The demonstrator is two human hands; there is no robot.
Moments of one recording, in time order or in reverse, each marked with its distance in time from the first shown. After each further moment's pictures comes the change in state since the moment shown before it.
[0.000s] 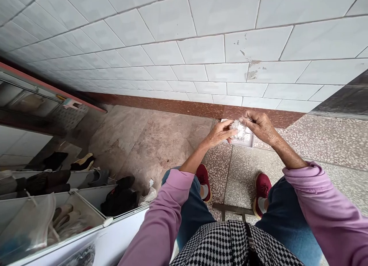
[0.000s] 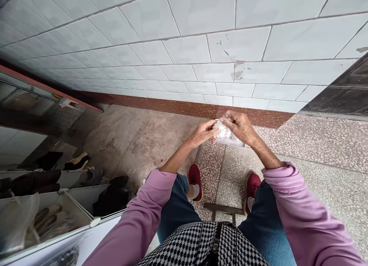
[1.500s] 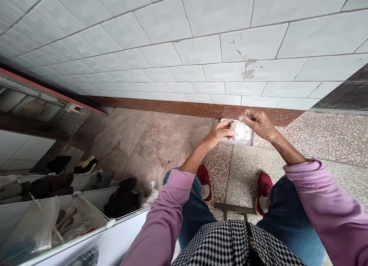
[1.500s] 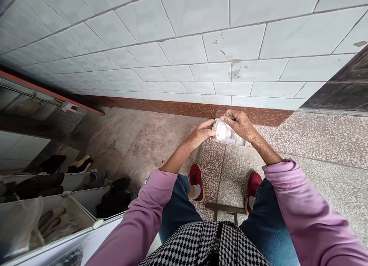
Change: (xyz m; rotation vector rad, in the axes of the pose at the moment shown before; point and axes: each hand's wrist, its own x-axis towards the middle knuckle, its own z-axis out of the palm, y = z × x) left_hand -0.004 0.010 0.003 -0.177 -0.018 -0.072; right_hand 0.000 0.017 0.000 0.128 -0.016 0.076
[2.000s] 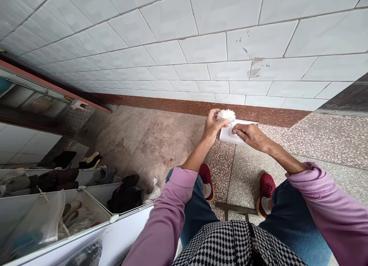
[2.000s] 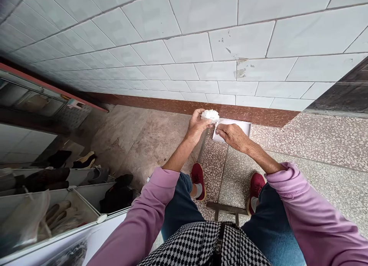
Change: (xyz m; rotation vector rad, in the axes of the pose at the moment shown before) left_hand 0.010 -0.001 -0.013 -0.075 0.551 0.149; right_hand -0.016 -0.002 0.034 -0.230 -0.244 -0.036
